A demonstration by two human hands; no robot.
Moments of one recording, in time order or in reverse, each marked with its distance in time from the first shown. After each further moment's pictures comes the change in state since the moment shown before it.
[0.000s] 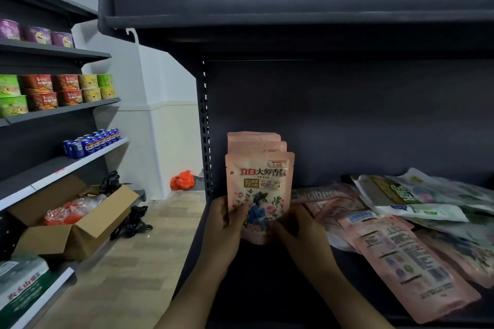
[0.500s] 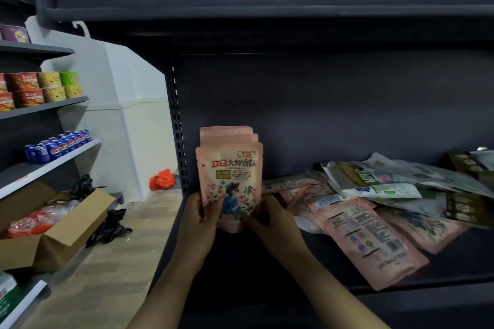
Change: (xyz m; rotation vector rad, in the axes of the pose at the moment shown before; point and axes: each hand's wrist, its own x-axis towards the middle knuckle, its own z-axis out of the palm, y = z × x) left_hand 0.012 -0.019 -0.004 0.075 -0.027 0.031; right_hand -0.004 -0.005 -0.003 -0.017 -0.044 0.052
